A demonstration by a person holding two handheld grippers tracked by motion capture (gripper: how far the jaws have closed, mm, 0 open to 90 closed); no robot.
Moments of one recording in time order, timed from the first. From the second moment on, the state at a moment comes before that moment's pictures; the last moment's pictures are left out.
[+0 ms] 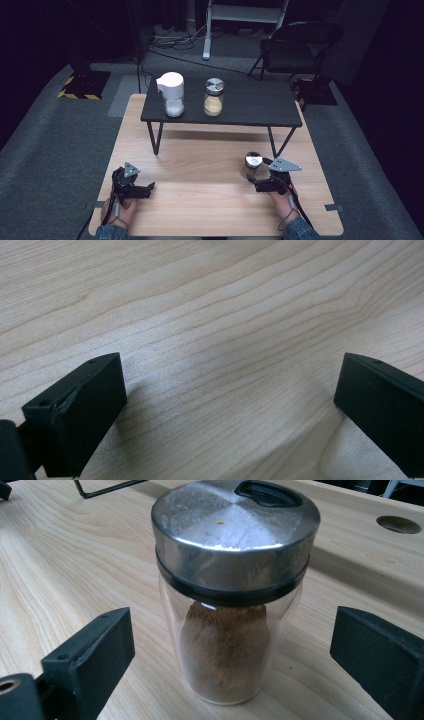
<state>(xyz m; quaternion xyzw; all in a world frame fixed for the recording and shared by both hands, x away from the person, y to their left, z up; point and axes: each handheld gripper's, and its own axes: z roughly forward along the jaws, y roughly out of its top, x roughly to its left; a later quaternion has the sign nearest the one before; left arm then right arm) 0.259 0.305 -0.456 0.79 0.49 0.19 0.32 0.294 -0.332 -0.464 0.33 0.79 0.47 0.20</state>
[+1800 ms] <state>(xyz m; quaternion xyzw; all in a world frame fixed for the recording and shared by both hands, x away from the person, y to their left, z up) 0.258 0.304 -0.456 0.79 0.49 0.19 0.32 0.308 -0.315 -0.382 0.30 0.81 0.47 0.19</state>
